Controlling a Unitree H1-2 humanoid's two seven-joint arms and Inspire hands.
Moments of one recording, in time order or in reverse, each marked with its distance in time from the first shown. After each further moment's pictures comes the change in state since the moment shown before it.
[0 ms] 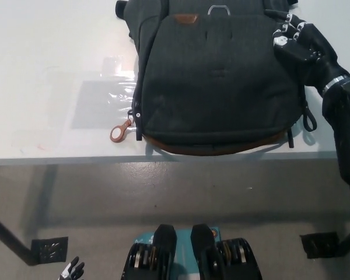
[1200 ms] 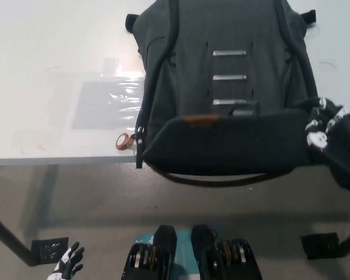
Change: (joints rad) left_arm -0.063 0.026 0.002 0.006 0.030 0.000 0.001; right_arm 0.593 -0.072 0.074 -0.863 0.209 0.158 -0.034
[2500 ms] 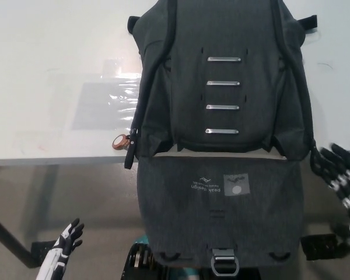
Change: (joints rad) left_arm -0.103 0.023 0.000 0.037 0.008 0.000 -0.001; right_arm 0.377 0.033 -0.122 -0.134 -0.008 -0.331 0.258
